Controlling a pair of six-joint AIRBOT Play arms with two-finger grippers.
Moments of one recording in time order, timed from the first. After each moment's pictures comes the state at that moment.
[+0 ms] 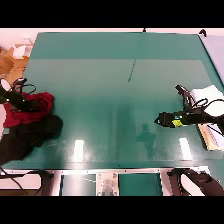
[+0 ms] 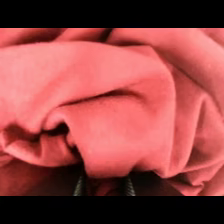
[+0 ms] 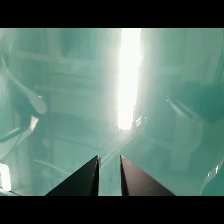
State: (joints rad) left arm 0.32 -1.47 1.15 1.50 -1.08 -1.38; right arm -0.05 -0.87 0.67 -1.08 1.19 1.46
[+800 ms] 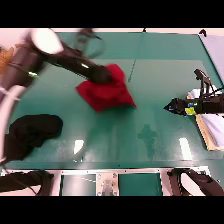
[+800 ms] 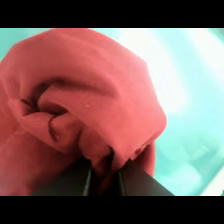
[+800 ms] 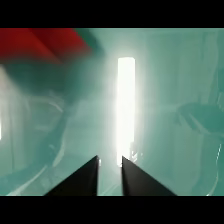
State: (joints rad) left arm -0.51 -1.45 1.63 1.07 -1.21 -1.45; right arm -0.16 -0.87 0.83 -1.08 1.22 1.46
